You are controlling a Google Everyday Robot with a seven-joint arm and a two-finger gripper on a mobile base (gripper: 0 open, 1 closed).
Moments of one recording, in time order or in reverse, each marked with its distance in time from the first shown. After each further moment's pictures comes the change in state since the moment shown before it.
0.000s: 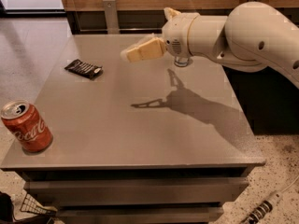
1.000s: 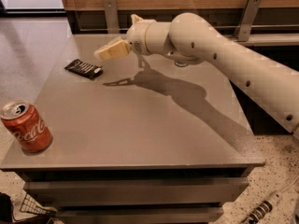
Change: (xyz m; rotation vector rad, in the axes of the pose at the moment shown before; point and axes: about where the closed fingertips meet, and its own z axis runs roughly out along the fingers) arm 0.028 -0.008 0.138 -0.059 -0.020 -0.009
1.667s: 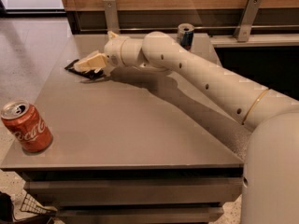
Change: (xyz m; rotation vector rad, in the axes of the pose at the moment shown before) arm 0.031 0.034 0.090 -0.109 -0.052 0.077
